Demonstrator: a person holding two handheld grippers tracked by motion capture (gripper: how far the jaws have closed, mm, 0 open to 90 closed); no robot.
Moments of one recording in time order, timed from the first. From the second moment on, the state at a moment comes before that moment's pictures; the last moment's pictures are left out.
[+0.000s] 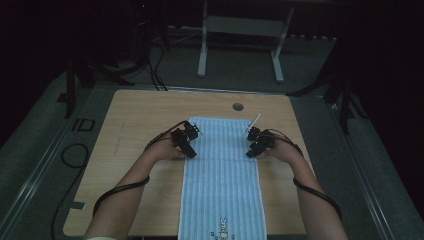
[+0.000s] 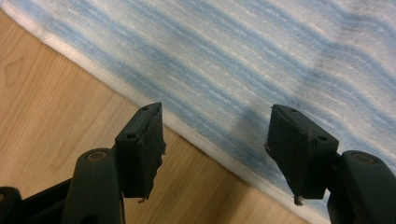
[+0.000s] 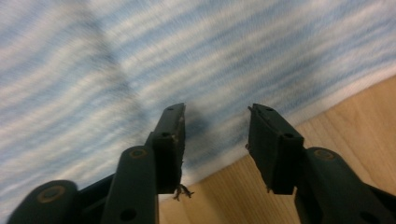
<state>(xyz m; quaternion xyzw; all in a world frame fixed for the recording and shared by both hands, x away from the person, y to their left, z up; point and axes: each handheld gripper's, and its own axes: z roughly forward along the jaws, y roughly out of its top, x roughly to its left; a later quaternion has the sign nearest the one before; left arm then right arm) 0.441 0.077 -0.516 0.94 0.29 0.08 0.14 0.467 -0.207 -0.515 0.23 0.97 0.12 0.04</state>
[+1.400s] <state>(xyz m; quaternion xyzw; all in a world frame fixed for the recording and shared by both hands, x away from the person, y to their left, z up) 0.367 0.089 -0.447 0.94 0.23 0.13 0.20 0.409 -0.220 -0.439 0.19 0.96 0.18 0.09</state>
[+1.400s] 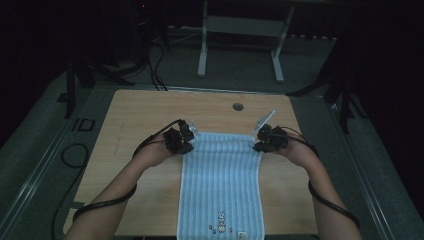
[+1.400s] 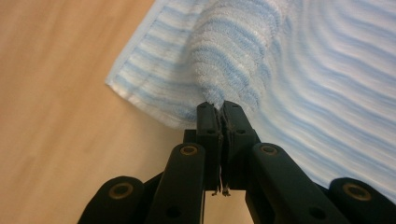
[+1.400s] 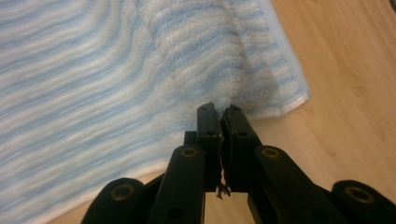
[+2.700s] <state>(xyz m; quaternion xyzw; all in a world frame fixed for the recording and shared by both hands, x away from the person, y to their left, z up) 0.291 0.096 -0.489 0.96 0.22 0.08 0.18 0.307 -0.217 -0.480 0.19 0.96 0.20 0.06</state>
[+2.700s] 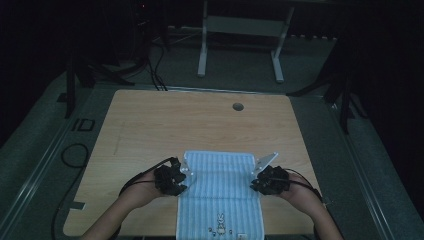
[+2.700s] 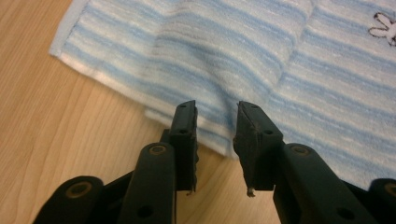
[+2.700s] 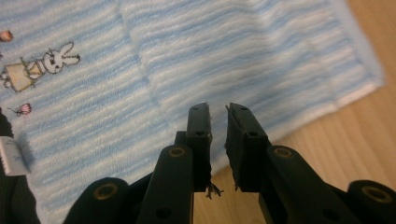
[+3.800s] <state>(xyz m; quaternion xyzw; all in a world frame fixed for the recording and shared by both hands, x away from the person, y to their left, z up) 0.361 0.071 -0.518 0.96 0.24 0.06 0.14 0.383 -0.211 -0.517 0.24 0.96 0.14 0.03</state>
